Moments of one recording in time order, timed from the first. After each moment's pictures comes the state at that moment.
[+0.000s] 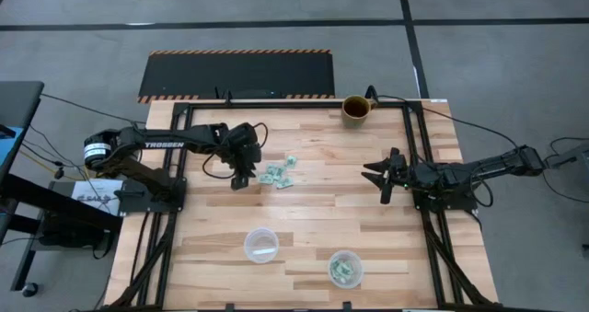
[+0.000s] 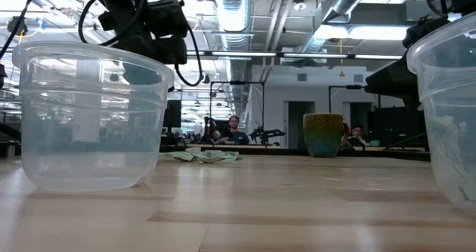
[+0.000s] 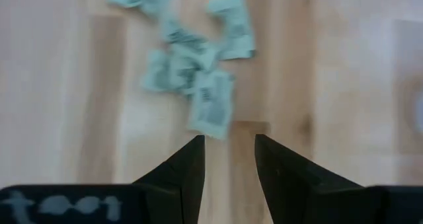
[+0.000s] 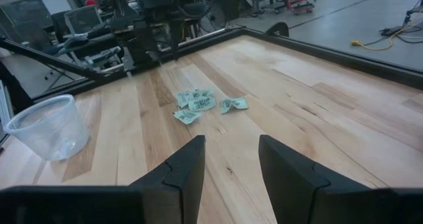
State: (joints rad) left arm 0.33 1.39 0.86 -0.58 0.24 0.19; right arm 0.18 0.30 0.01 0.06 0.44 0.31
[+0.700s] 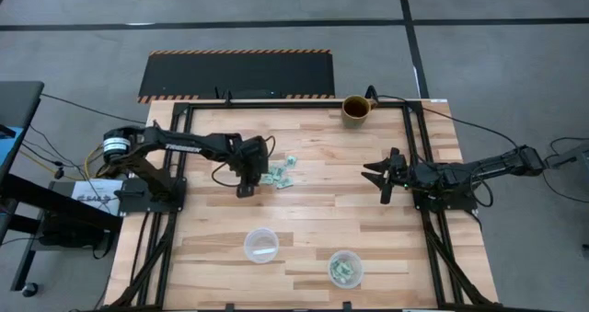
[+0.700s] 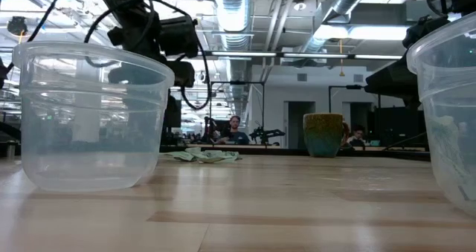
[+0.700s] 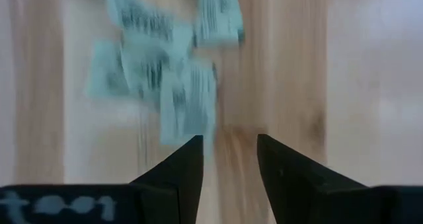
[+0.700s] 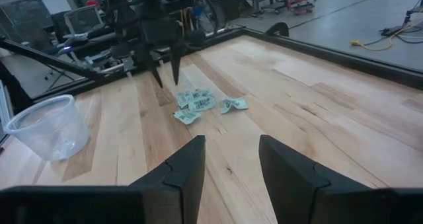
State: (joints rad) left arm 0.25 1.57 0.86 -0.50 0.22 0.19; right arm 0.18 0.30 0.01 0.06 0.44 0.31
